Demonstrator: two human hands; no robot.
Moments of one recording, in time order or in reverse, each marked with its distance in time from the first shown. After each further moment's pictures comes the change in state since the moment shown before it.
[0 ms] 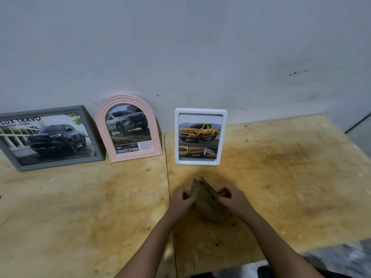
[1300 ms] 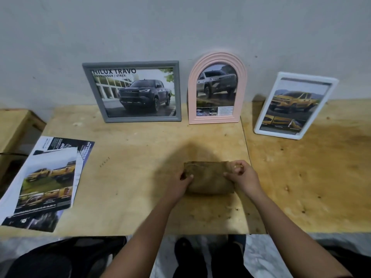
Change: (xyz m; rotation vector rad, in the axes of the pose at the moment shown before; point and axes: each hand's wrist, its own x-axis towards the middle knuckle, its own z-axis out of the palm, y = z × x) left_hand -0.085 -0.139 -0.221 -0.221 0.111 -0.164; right_hand -0.024 -0.123 0.211 0.280 0.126 0.050
